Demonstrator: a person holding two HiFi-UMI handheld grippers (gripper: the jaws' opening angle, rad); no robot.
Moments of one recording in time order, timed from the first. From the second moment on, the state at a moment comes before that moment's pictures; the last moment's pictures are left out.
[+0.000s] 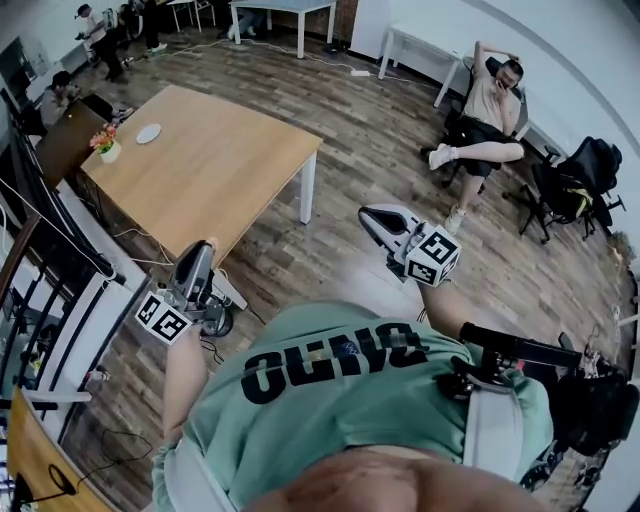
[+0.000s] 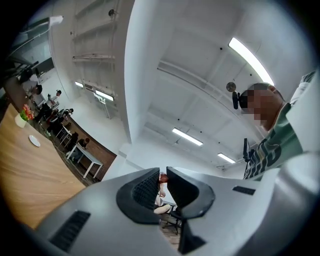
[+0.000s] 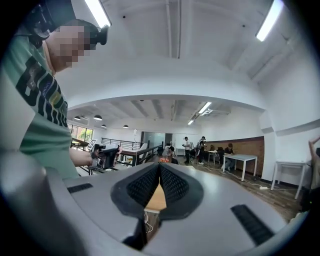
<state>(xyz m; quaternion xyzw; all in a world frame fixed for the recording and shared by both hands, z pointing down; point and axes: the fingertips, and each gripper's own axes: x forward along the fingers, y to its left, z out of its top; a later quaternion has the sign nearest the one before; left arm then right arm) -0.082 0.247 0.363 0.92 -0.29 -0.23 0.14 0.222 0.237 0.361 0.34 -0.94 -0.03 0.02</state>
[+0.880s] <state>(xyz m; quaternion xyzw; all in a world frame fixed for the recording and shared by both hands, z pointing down) -0.127 0.141 0.373 0.87 -0.43 -0.22 0.11 0.161 0.041 0.387 0.19 -0.98 0.02 0.00</state>
